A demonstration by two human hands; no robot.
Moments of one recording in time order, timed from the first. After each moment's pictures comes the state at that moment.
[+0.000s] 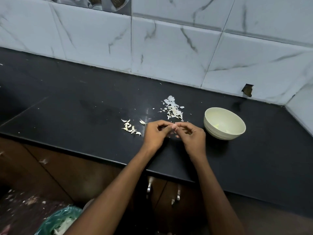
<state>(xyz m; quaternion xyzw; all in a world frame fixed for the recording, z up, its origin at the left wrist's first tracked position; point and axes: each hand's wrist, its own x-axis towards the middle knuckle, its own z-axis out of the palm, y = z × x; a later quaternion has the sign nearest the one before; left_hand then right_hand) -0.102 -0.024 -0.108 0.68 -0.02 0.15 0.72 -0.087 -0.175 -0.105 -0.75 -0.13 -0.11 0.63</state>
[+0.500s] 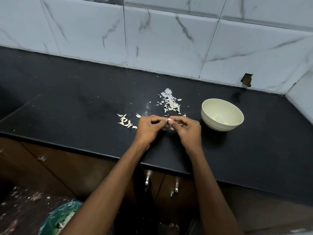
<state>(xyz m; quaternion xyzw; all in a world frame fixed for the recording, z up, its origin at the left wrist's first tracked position) -0.109 -0.018 -0.107 0.66 0.00 0.13 0.74 -0.085 -0.173 -0.111 -0.74 -0.10 -0.10 0.66</state>
